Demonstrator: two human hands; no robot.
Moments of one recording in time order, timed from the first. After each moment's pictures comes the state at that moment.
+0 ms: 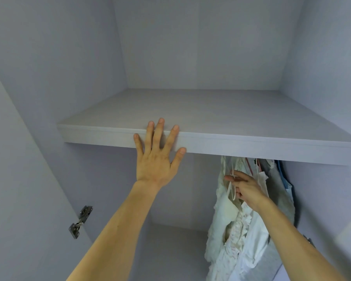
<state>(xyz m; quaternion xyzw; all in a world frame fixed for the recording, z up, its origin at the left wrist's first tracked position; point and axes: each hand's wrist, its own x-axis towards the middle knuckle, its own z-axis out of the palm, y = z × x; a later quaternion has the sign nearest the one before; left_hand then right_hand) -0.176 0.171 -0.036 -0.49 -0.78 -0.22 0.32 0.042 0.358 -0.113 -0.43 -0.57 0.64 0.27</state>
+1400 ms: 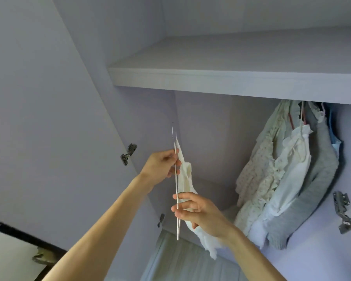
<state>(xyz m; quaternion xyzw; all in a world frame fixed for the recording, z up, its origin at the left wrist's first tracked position) -0.094 0.015 -0.076 -0.23 -0.78 -0.51 -0.28 0.063 0.094 -0.157 -0.15 -0.70 0.70 -0.01</state>
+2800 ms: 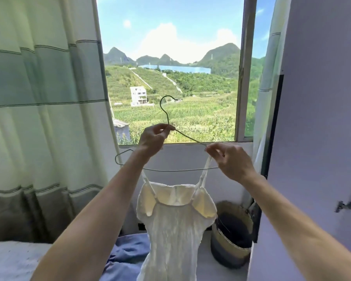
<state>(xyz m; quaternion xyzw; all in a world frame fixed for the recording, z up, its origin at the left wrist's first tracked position) 0.202 -0.540 0.130 0.09 -0.81 -0.47 0.34 0.091 -0.318 0.070 0.41 -0.81 0.34 0.24</state>
